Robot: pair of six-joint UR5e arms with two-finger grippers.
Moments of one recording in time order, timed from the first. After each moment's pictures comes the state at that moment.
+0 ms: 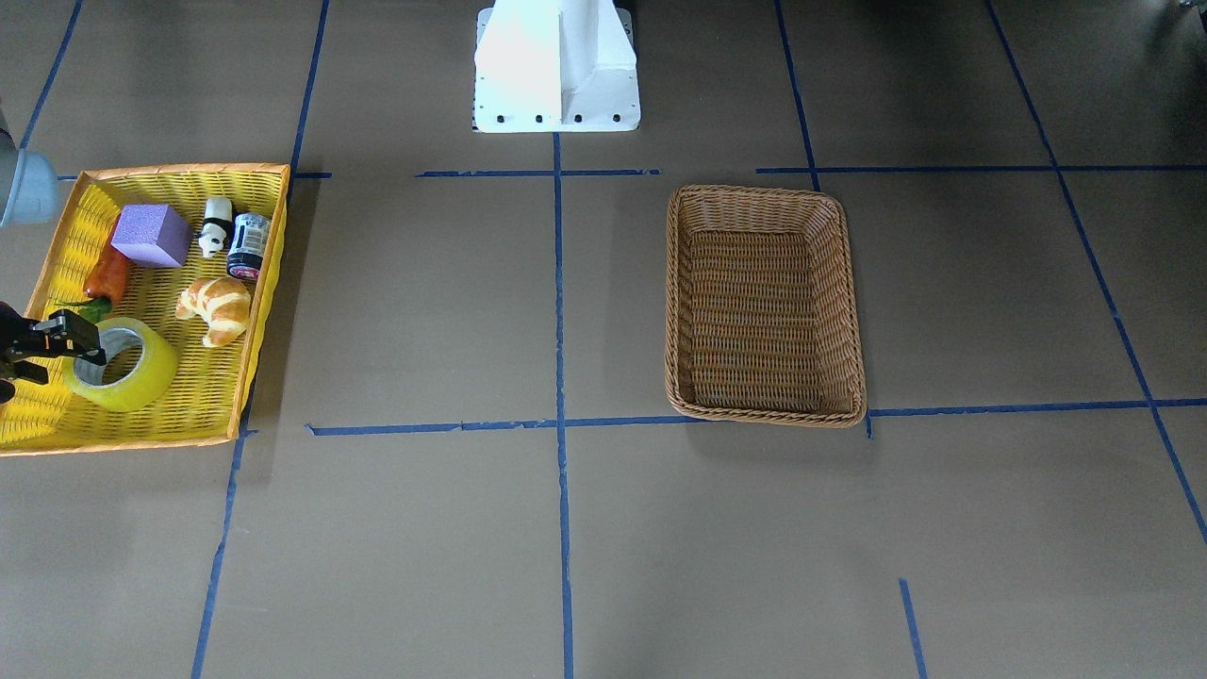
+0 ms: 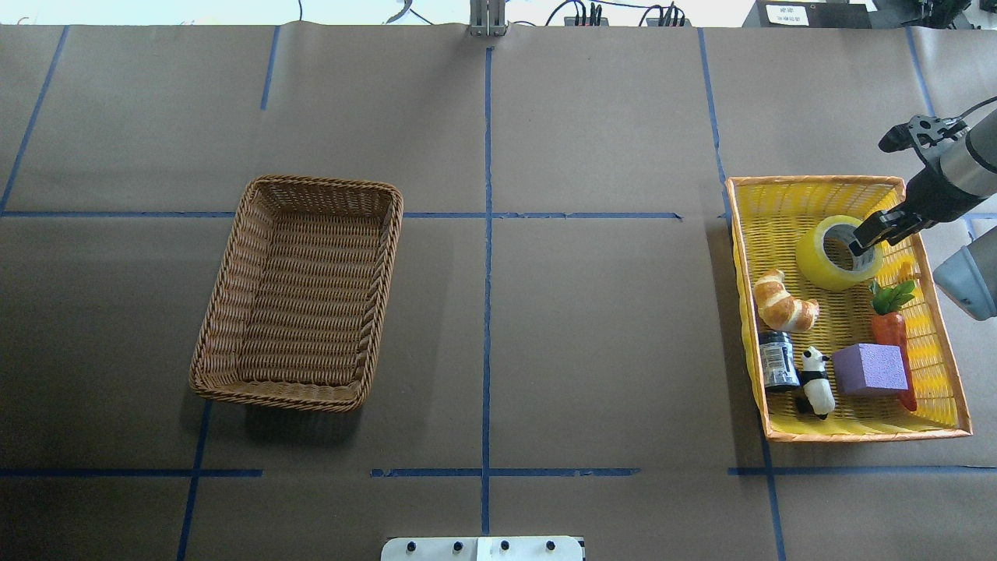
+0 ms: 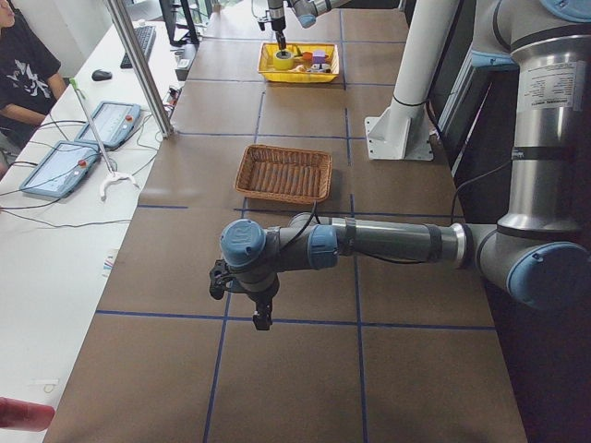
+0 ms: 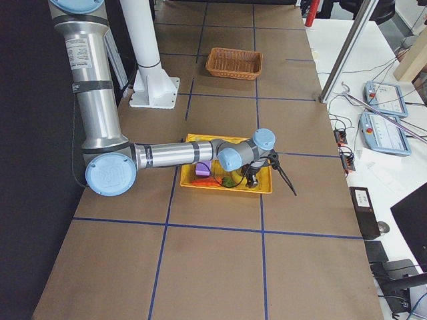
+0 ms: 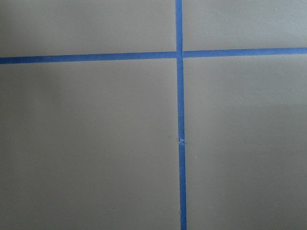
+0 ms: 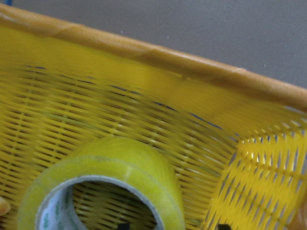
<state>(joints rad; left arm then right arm) -1.58 -1.53 -1.66 -1.41 -2.40 0.12 1.11 -1.43 1.48 -1.27 2.34 0.27</state>
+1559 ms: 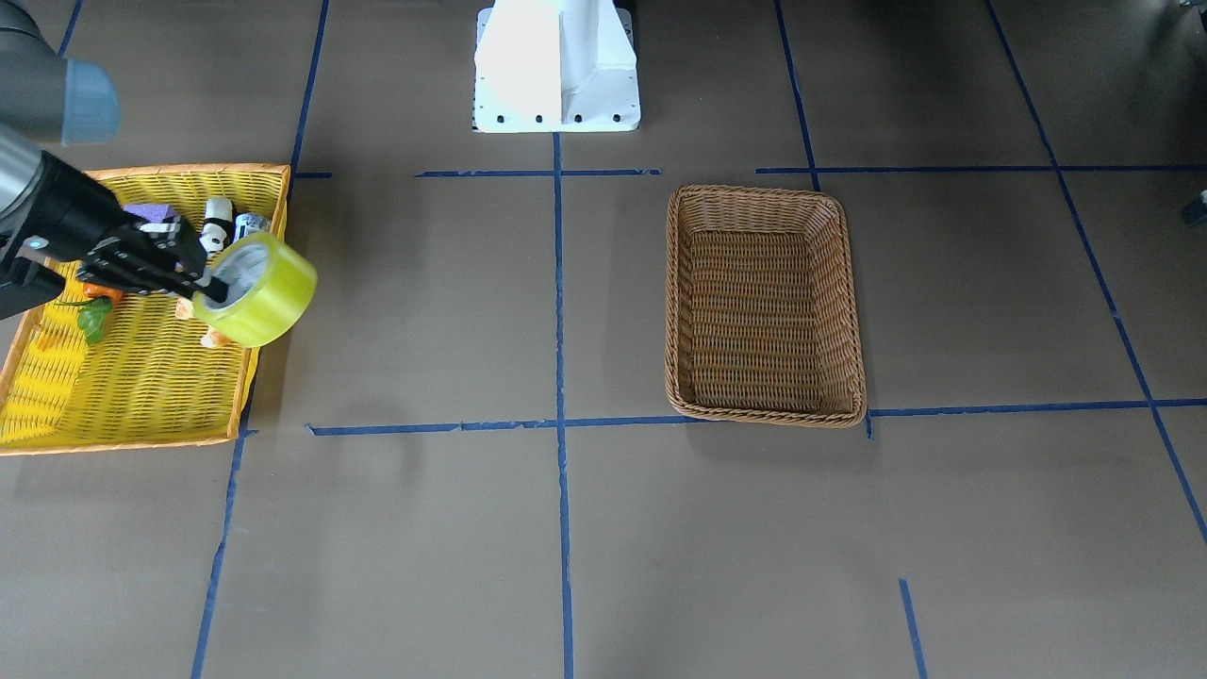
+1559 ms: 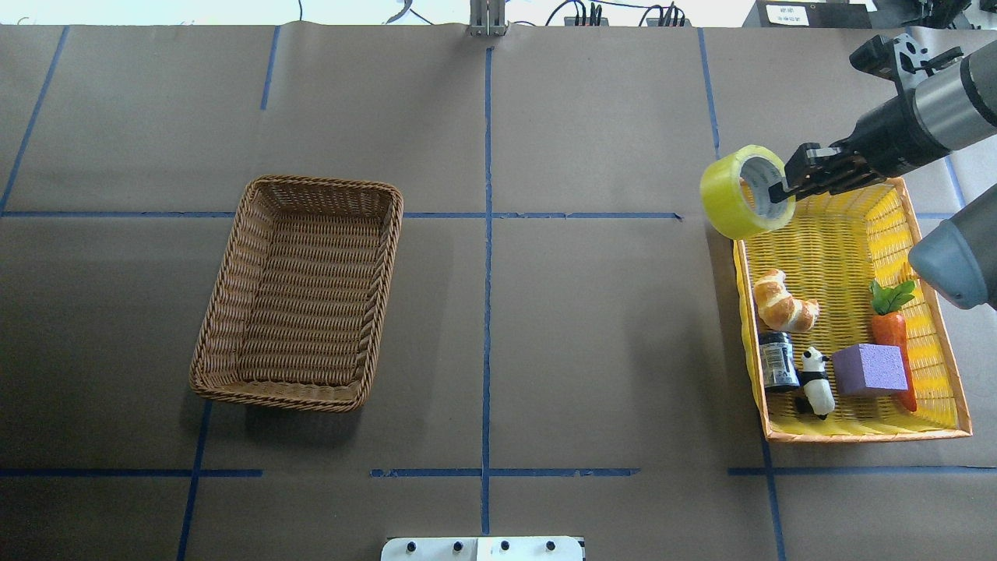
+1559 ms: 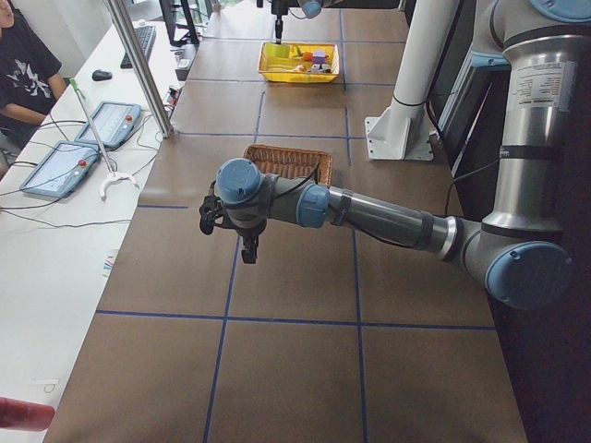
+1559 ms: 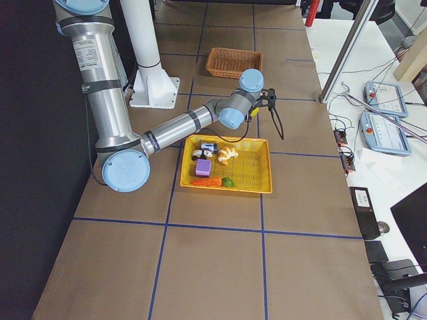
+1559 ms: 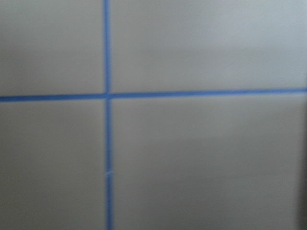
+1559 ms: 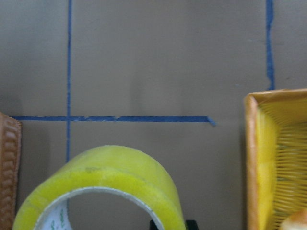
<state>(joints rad) -1.47 -1.62 -1.83 -1.57 -2.60 -0.31 1.04 -1.35 1.80 -0.95 2.46 1.16</state>
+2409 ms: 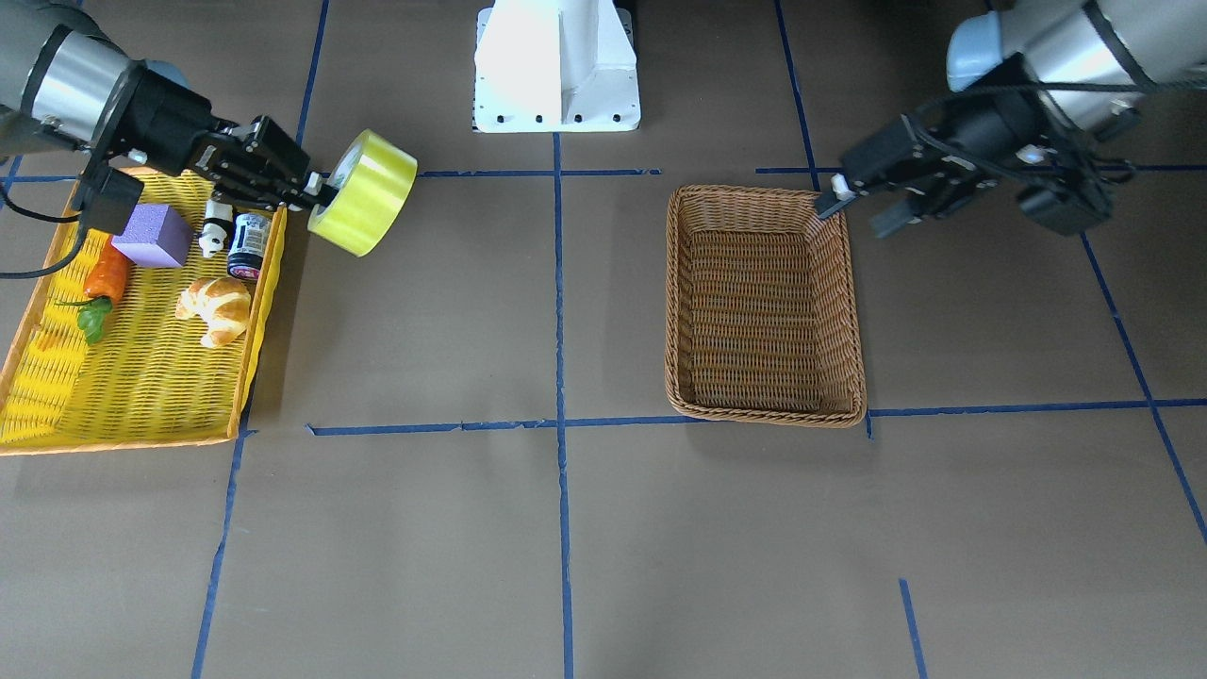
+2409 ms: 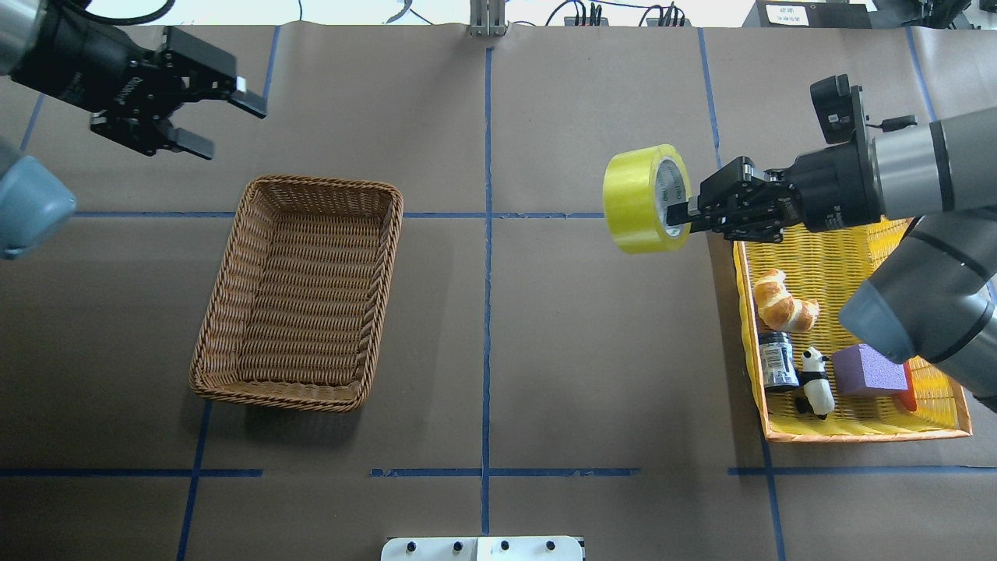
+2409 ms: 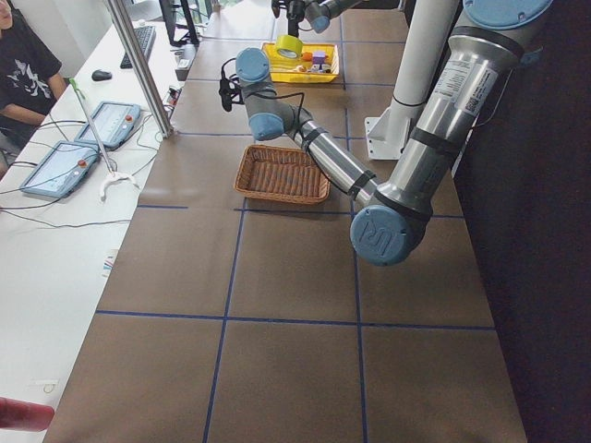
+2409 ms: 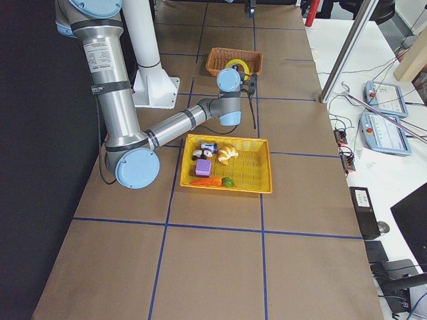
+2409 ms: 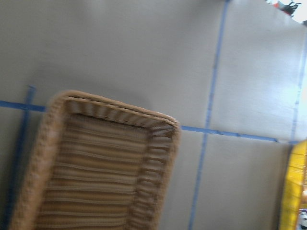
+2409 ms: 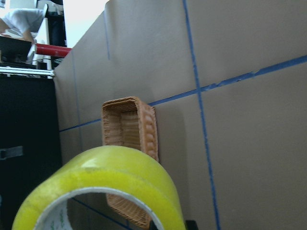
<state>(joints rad) -1.06 -2.00 -1.84 -2.25 -2.49 -1.54 0.87 -1.35 1.79 -0.24 2.31 1.85</state>
